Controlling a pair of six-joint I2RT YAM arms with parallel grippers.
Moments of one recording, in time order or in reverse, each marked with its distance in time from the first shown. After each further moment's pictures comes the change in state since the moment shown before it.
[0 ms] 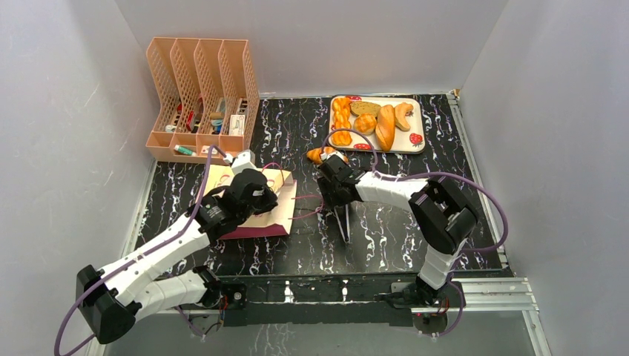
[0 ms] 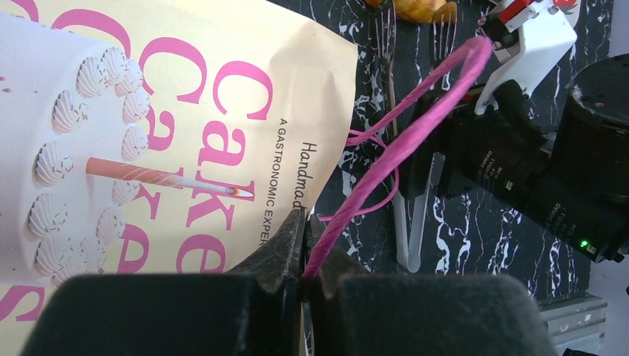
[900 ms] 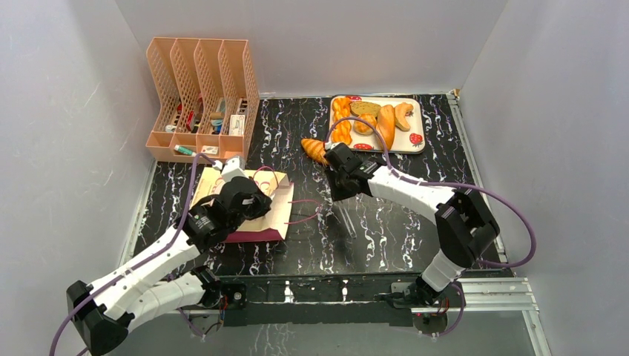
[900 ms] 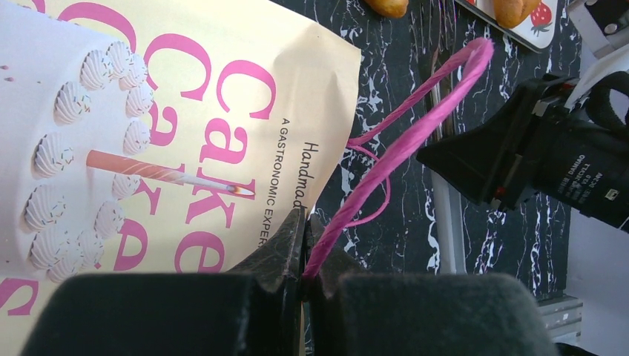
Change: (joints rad) left arm 0.000 -0.123 -0.060 -0.014 -0.014 -0.036; right arm -0.014 -0.149 0.058 -0.123 -0.114 0.055
